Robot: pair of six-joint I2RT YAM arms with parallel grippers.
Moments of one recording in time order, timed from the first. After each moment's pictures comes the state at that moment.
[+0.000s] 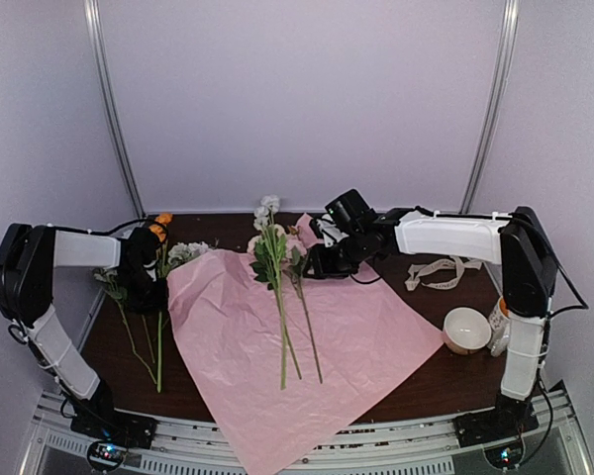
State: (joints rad) left arm -0.15 1.69 0.95 -0.57 -0.04 -0.39; right arm 0.74 1.96 1.54 -0.43 -0.22 0.48
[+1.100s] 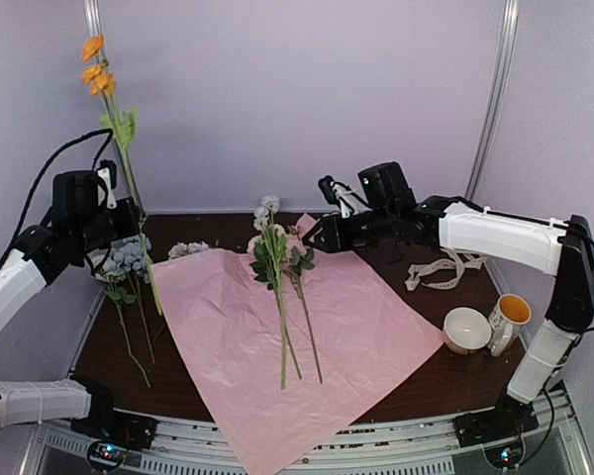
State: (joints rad) left arm -0.27 0.98 1.01 -0.49 -0.29 -0.37; right arm 0.73 1.73 1.41 -0.29 -0.31 0.39
